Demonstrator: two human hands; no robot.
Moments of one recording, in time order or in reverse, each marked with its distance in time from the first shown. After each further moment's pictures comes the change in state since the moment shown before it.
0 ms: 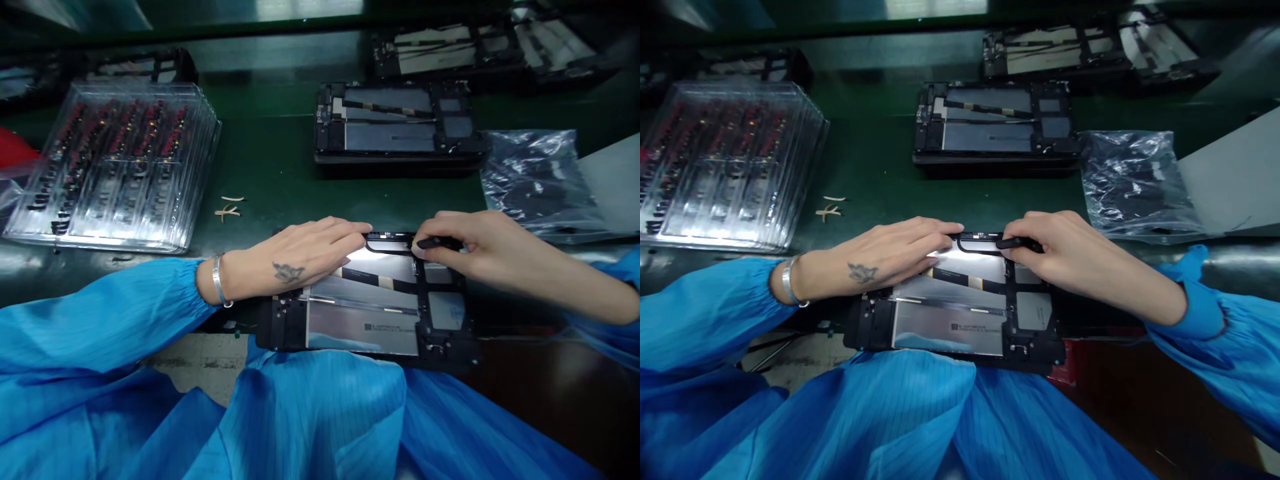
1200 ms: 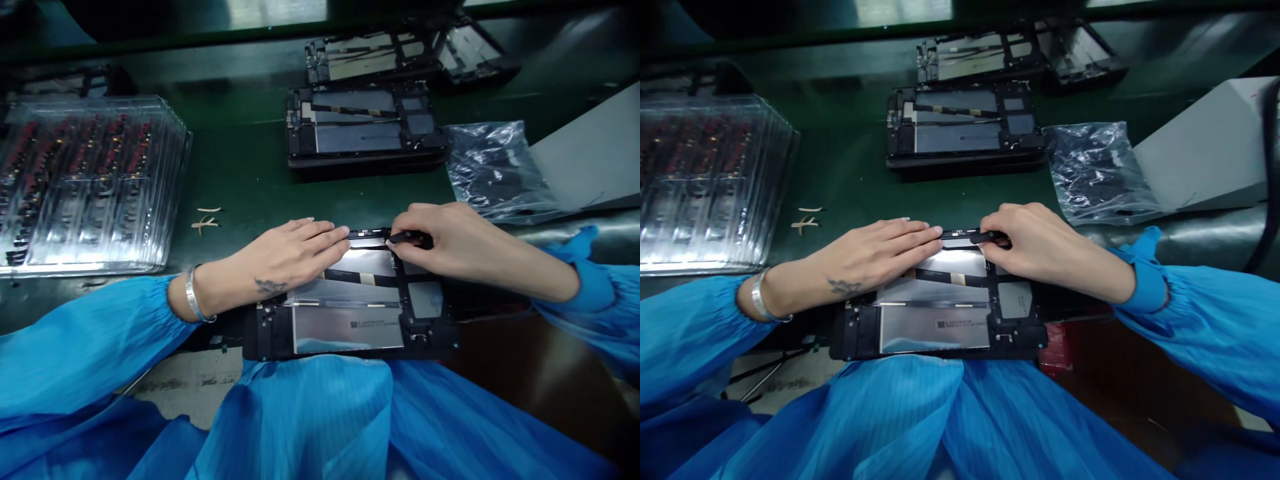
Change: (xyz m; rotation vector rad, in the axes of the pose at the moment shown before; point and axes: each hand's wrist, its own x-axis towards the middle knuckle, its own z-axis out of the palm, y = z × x) left_hand 0.002 -0.006 0.002 0.458 0.028 0.227; right_hand 0.001 -0.019 0.002 -0.210 0.027 -0.018
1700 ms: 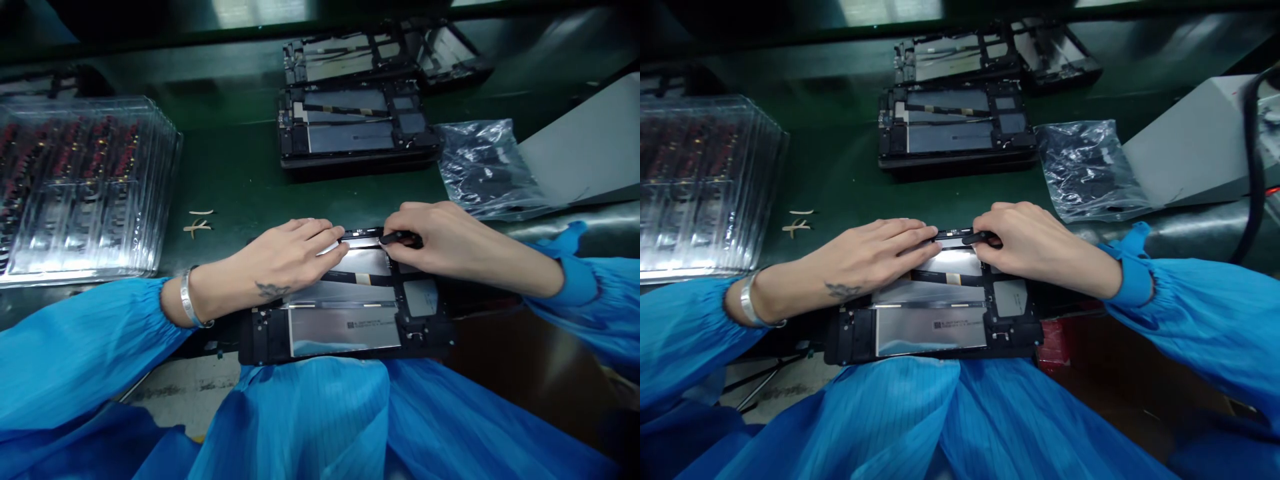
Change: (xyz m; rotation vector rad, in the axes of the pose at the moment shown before) left_hand 0.011 0.002 -0.007 0.093 -0.002 0.022; right_hand -0.002 0.001 0.004 -0.056 -0.033 0.009
